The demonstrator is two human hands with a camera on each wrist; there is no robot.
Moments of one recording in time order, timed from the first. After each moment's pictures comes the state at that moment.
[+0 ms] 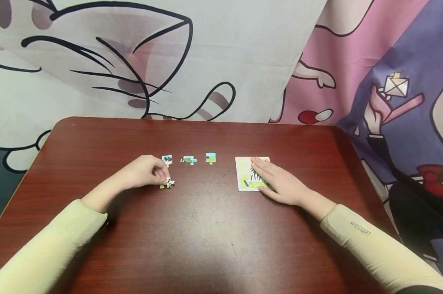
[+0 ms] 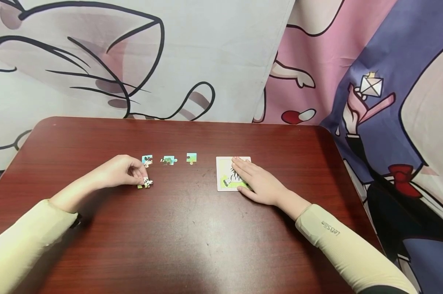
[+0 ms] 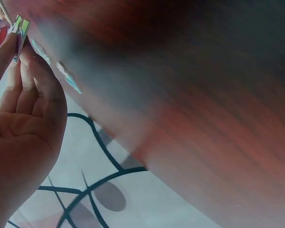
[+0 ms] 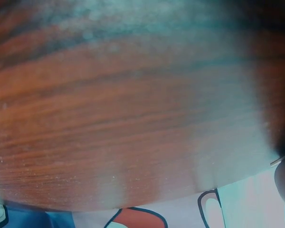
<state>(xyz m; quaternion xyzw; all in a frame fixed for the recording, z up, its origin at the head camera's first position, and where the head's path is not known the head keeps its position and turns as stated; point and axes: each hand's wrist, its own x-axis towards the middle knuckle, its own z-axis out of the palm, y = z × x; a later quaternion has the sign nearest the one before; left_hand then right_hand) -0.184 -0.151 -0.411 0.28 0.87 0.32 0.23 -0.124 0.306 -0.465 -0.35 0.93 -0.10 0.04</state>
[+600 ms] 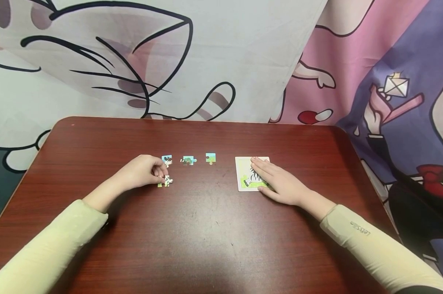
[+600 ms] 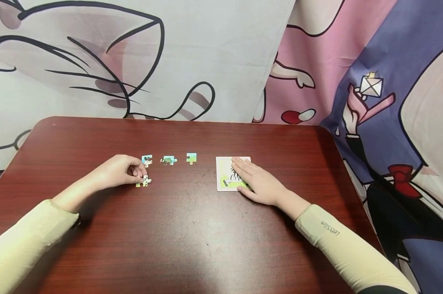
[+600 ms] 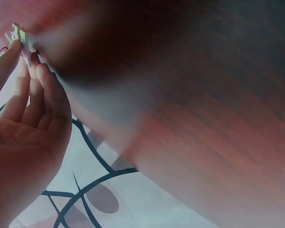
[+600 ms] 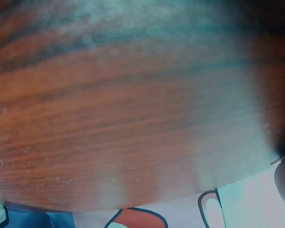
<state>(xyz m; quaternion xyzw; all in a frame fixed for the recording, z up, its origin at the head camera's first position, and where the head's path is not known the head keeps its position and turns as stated) -0.186 -0.154 -0.421 0.28 0.90 0.29 0.18 -0.123 0.306 -0.465 -0.34 0.93 -0.11 0.04</state>
